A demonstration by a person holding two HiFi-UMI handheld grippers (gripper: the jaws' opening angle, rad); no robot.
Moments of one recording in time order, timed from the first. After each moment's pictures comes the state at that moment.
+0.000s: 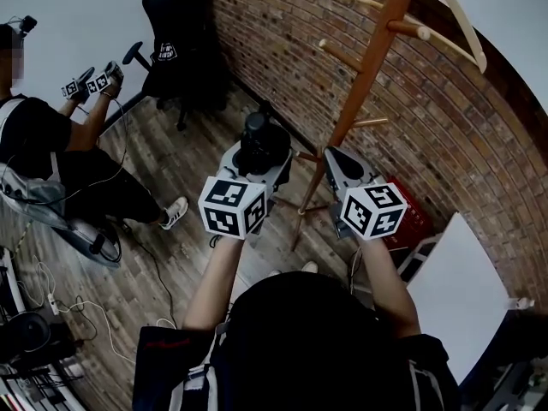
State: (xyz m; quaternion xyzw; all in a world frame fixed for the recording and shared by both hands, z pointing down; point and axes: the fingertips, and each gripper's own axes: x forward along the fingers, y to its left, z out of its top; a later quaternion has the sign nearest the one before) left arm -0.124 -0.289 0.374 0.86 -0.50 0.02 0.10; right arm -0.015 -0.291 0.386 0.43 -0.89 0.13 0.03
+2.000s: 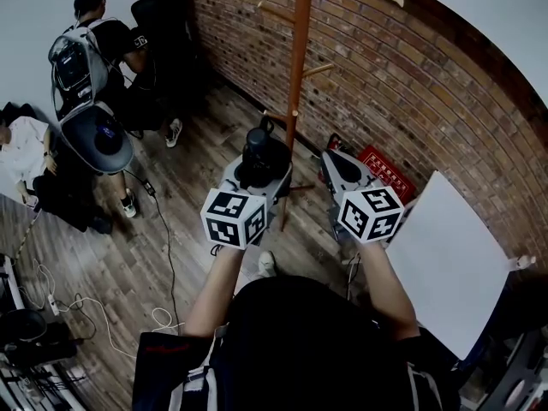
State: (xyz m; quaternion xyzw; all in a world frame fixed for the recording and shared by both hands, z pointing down) left arm -0.018 -0.118 0.392 0.88 -0.46 0.03 0.12; right arm 0.085 -0.126 0.383 0.45 -0.88 0.12 0.01
